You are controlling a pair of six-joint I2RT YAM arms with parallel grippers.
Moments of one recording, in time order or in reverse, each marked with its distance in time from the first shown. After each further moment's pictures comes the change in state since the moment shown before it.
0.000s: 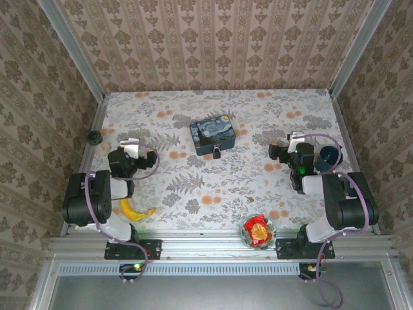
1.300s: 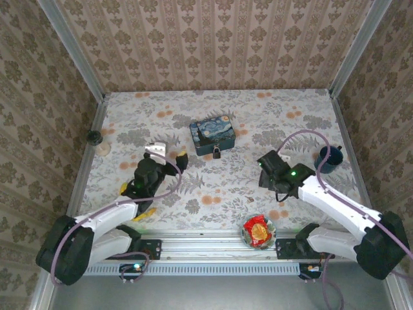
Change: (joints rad) left arm -0.617 -0.488 -0.035 -0.342 -0.435 -0.304; right arm 0.603 -0.393 0.362 -1.567 0.309 0.777
